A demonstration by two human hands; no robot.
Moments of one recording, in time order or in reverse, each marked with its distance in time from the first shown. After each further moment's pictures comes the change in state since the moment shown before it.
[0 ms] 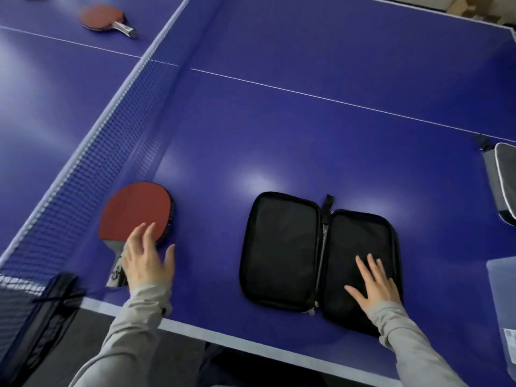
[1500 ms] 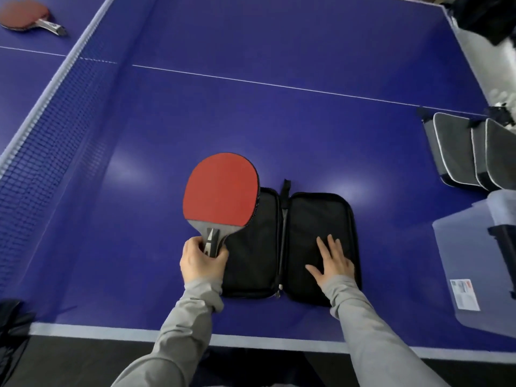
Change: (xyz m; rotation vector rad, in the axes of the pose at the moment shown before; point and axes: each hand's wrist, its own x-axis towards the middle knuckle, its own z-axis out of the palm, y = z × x) left_hand -0.061 0.158 0.042 -0.417 -0.313 -0.336; right_hand -0.010 -0.017 -0.004 0.073 0.017 0.090
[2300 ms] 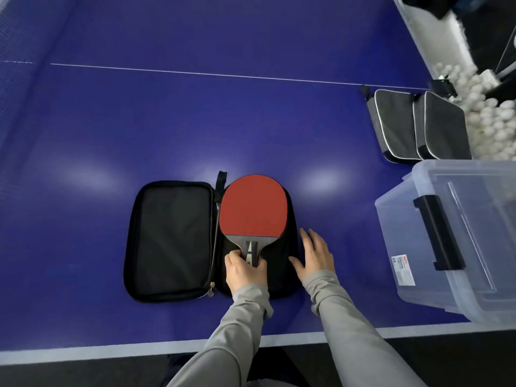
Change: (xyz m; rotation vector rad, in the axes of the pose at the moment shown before) left_hand -0.138 0.061 0.177 0.058 -0.198 -0.116; right_hand -0.001 0.106 -0.004 0.210 0.133 0.019
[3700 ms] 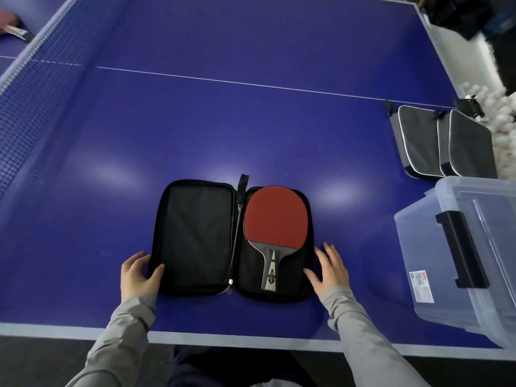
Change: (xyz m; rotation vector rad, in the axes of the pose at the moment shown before) left_hand 0.099 -0.118 -0.177 -0.042 0.150 0.028; right_hand -0.007 0.012 0.019 0.076 0.032 -0.041
